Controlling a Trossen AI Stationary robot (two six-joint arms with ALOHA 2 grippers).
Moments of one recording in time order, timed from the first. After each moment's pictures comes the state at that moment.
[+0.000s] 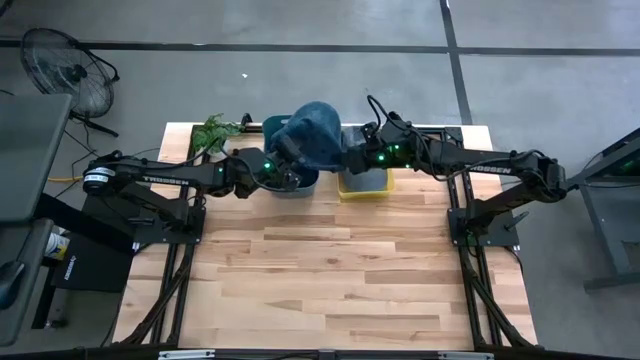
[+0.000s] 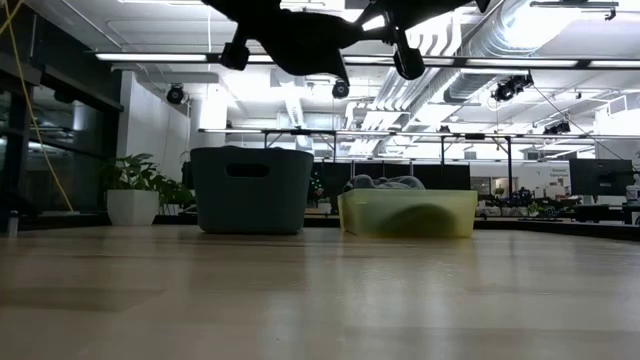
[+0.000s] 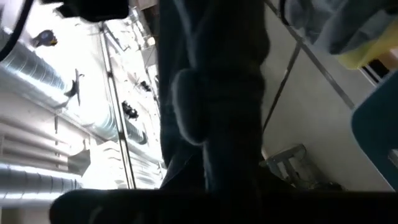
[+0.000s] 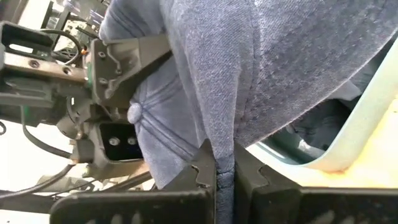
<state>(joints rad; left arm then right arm) 0.05 1.28 0.98 0.23 -0.75 1.85 -0.25 1.36 1.13 -0.07 -0.08 0.96</state>
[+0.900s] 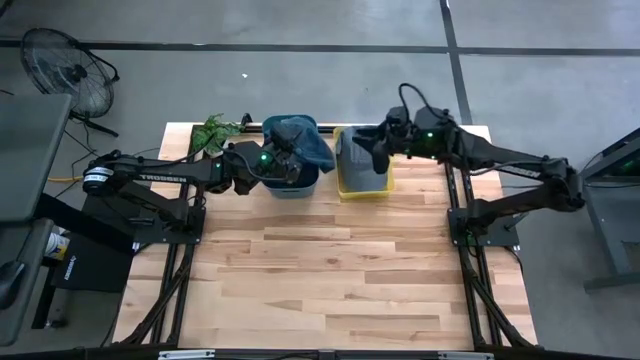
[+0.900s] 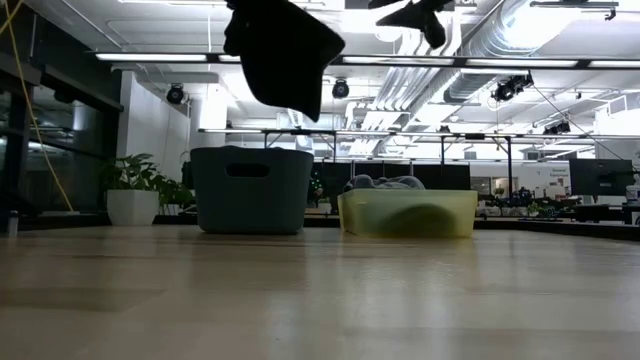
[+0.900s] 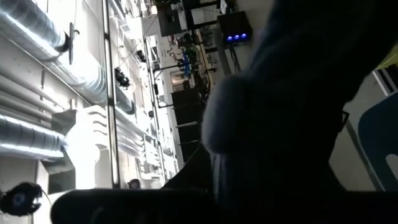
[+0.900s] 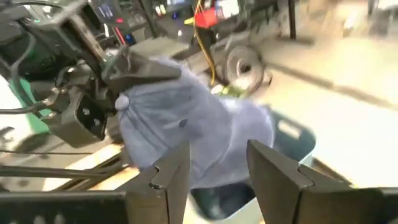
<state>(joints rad) 0.05 1.28 1.05 0.21 -0.83 1.70 -0.31 1.18 1.13 -0.15 0.02 0.37</state>
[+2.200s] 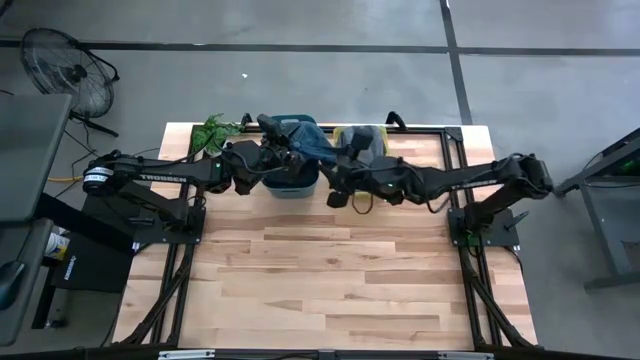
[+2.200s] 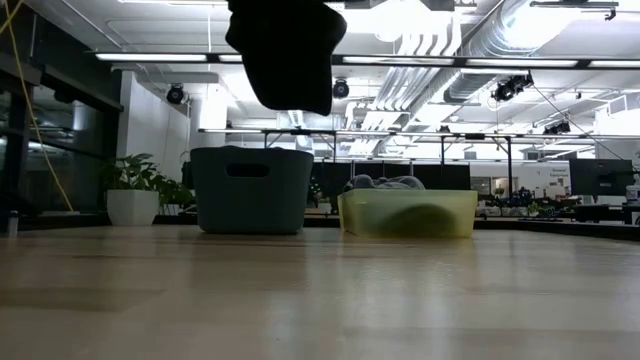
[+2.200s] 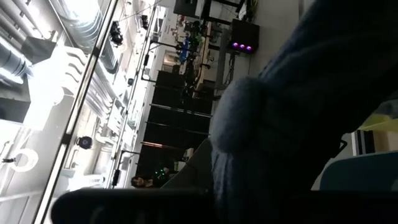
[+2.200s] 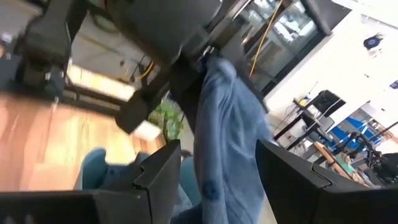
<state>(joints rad) 0.05 1.28 1.05 0.24 -0.87 1.29 0.04 1.50 1.23 0.18 0.57 -0.56</state>
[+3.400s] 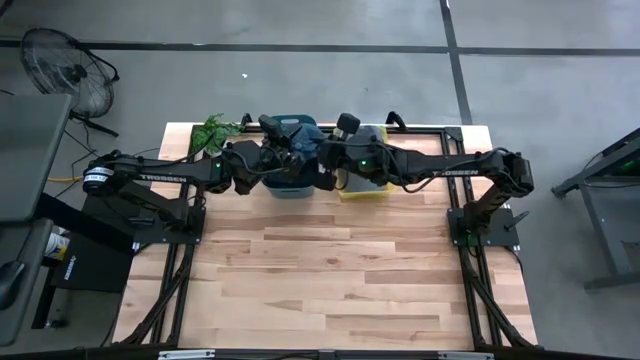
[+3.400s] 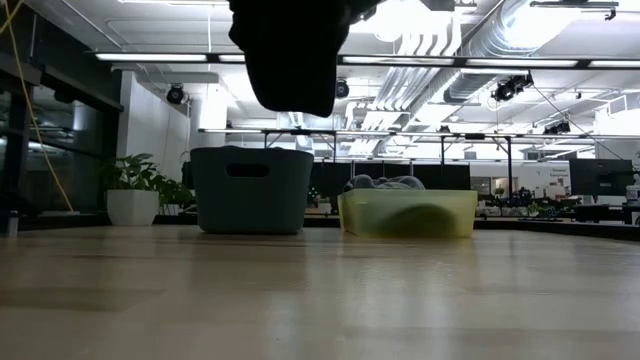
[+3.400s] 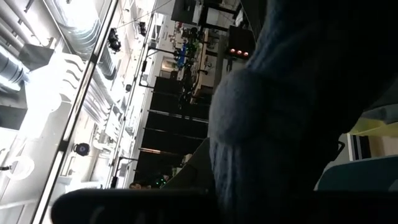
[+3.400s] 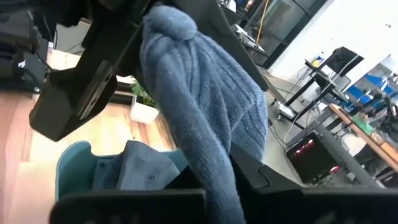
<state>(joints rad) 0.05 1.28 1.05 0.24 -0.84 1.30 -0.09 1.63 1.41 0.00 0.49 -0.40</state>
